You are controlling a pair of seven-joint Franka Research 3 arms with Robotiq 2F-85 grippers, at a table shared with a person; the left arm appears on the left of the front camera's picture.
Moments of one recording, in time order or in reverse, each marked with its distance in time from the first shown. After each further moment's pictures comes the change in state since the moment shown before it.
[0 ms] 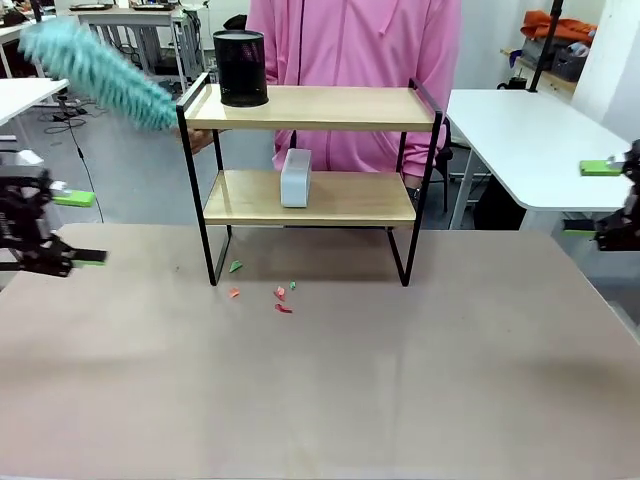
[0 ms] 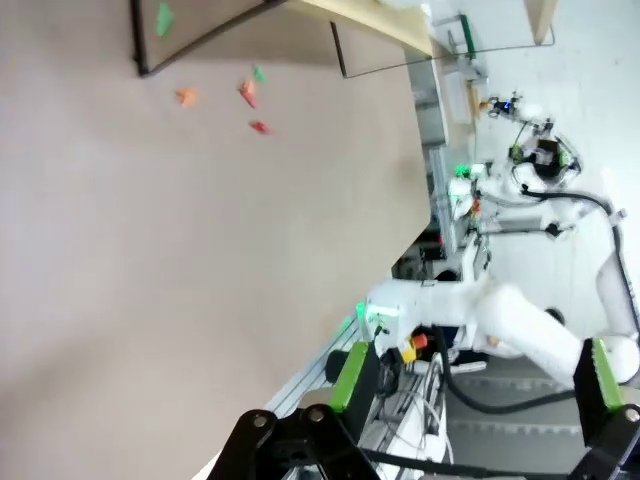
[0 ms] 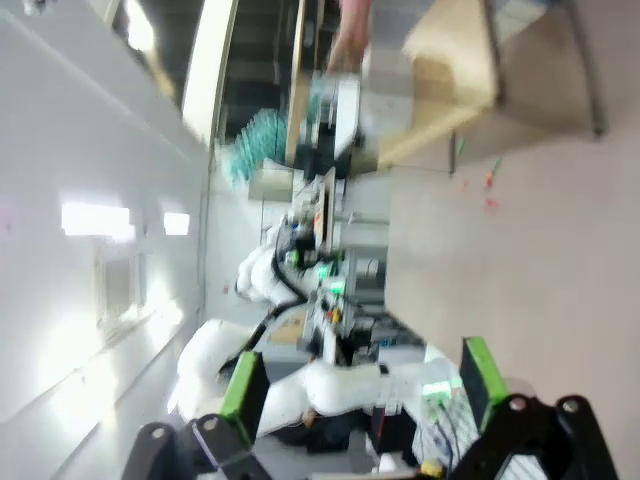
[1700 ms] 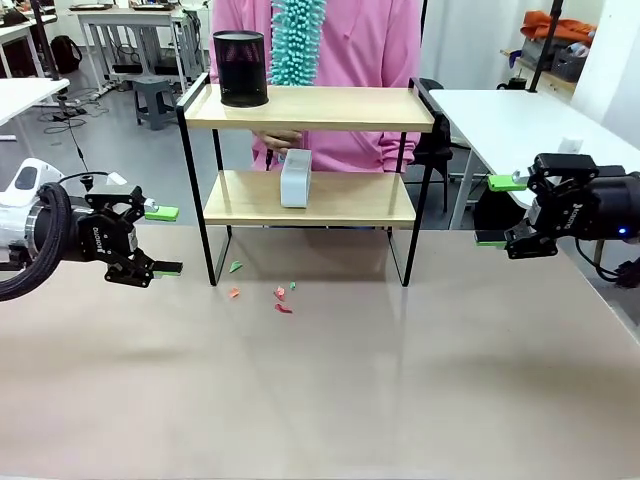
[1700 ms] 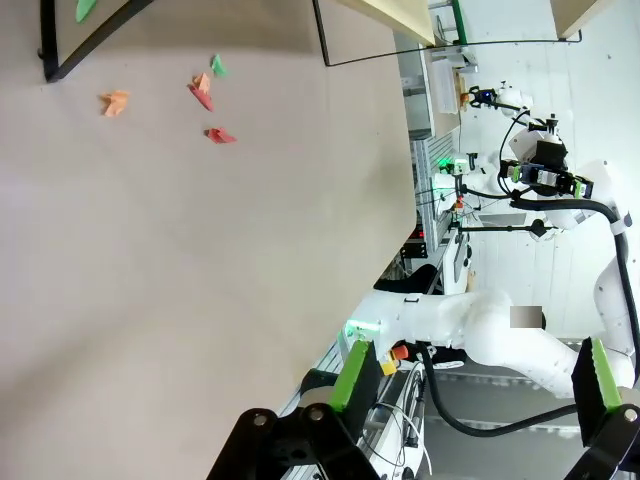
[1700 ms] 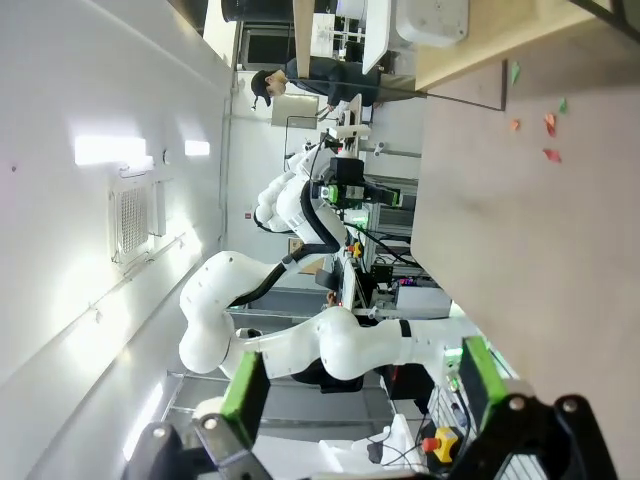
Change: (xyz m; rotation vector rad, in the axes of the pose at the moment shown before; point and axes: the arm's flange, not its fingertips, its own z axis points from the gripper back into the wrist) left arm 0.020 0.027 -0.078 -0.054 0.013 0.054; right arm -0.005 -0.005 -0.091 0.076 0.162 0.020
